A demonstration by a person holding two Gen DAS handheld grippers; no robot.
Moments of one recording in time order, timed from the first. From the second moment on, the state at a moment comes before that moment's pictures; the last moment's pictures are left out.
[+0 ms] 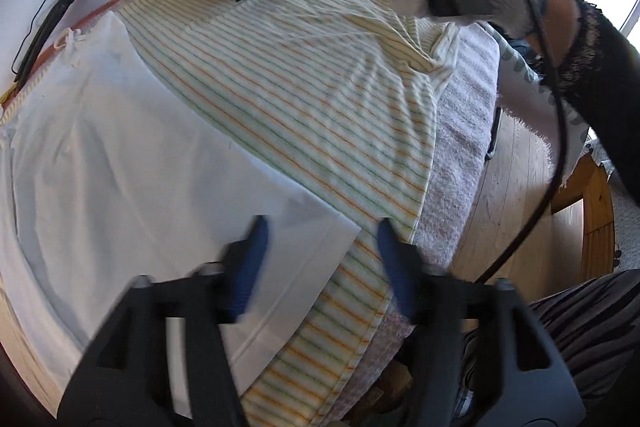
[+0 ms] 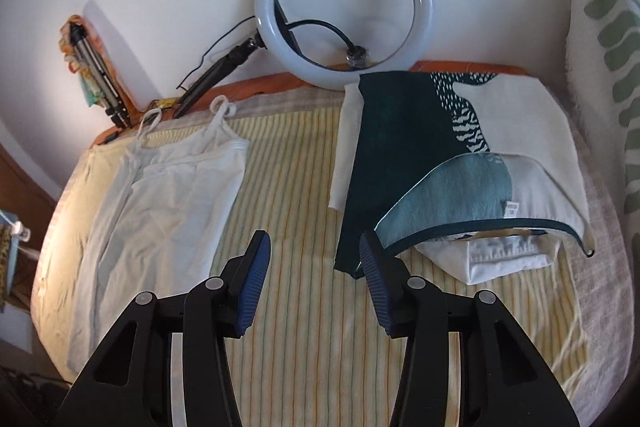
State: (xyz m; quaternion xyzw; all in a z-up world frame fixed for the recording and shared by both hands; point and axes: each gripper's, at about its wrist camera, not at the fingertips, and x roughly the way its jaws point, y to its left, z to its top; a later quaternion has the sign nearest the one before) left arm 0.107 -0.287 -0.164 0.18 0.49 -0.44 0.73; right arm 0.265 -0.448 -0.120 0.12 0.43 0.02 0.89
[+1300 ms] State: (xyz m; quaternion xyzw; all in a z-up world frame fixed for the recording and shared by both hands) left arm 0.108 -0.205 -0.163 0.00 0.45 -0.44 0.77; right arm 0.408 -0.333 -0.141 0.10 0.45 0.08 0.88
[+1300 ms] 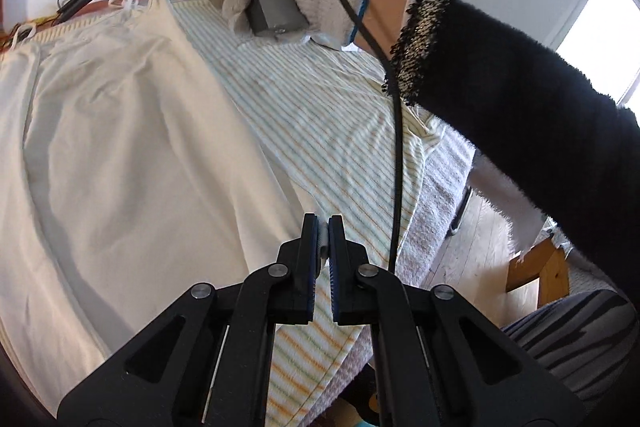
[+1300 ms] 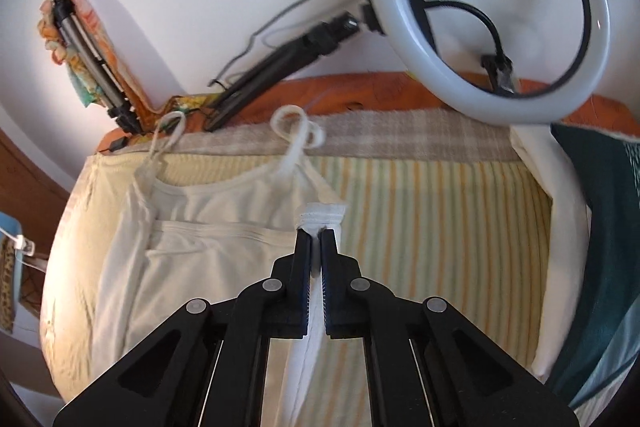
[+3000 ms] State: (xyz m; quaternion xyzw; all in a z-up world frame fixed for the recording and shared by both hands) left arm 0.129 -0.007 -0.167 -0.12 0.52 -0.24 0.81; right arm 0.200 -0.285 -0.163 0.08 0.51 0.18 0.84
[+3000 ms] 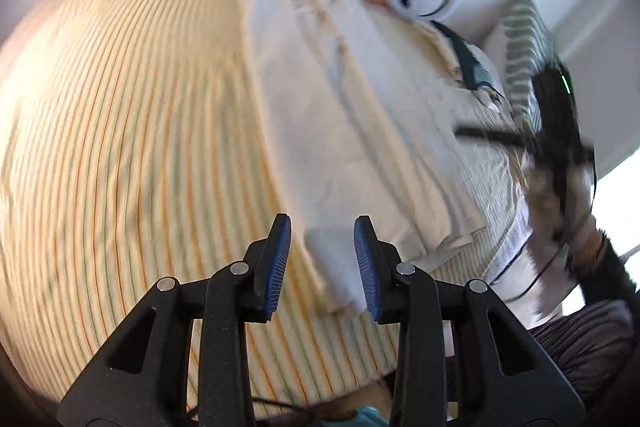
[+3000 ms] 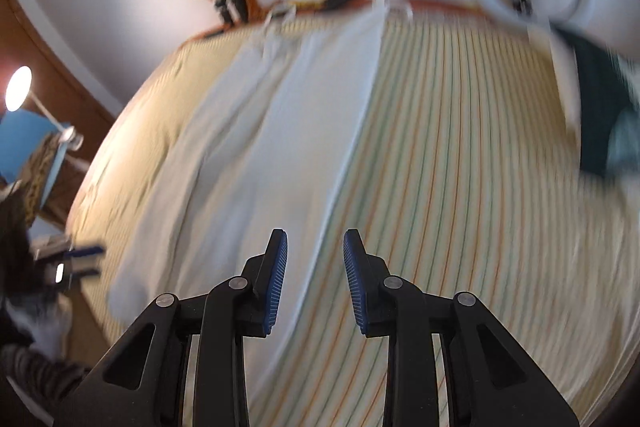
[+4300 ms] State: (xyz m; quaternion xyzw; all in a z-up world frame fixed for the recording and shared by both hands) left arm 0.125 -0.007 -0.172 -0.19 0.54 -0.28 0.77; right arm 0.137 -0.260 -0.190 0.21 0.50 0.29 0.79
